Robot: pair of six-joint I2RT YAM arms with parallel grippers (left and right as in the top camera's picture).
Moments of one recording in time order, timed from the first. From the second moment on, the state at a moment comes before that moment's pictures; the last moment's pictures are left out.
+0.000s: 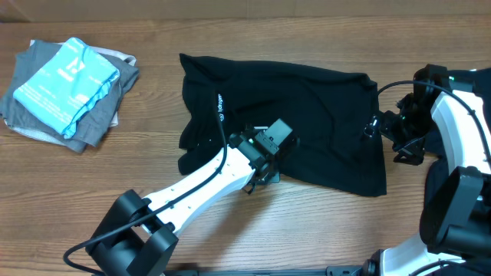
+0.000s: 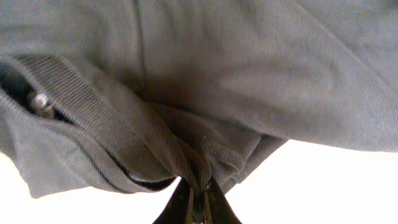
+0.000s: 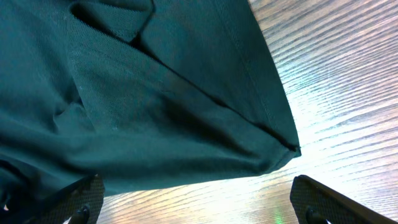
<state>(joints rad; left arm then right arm) -0.80 1.74 1.24 -0.89 -0.06 -0.80 -0.23 1.79 1.40 -1.29 -0.20 0.28</state>
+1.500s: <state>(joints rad) -0.64 1.70 1.39 -1.05 -0.09 -0.63 -0.23 1.79 1.40 -1.29 -0.20 0.28</state>
